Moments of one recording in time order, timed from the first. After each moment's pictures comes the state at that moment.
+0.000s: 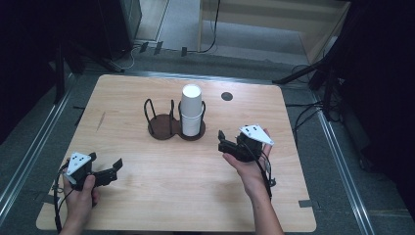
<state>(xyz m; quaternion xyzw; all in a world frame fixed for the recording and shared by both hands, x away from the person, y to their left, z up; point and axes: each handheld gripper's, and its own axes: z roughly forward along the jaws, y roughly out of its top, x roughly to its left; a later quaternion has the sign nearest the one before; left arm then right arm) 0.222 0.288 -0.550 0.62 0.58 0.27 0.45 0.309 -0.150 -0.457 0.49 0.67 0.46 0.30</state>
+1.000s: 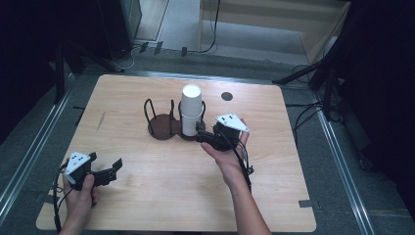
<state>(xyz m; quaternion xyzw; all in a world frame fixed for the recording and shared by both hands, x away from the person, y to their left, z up) 0.223 0.290 -0.549 0.62 0.58 0.26 0.46 0.332 -0.091 -0.451 0.47 0.68 0.49 0.27</state>
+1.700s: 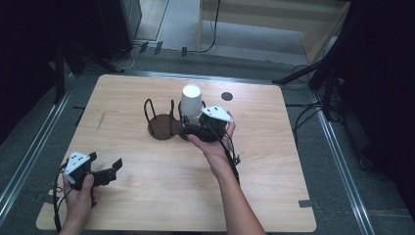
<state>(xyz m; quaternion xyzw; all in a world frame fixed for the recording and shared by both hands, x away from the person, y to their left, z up) 0.223 0.291 -0.550 0.62 0.58 0.26 0.46 0.354 -0.055 -0.451 0.46 0.69 0.49 0.26</state>
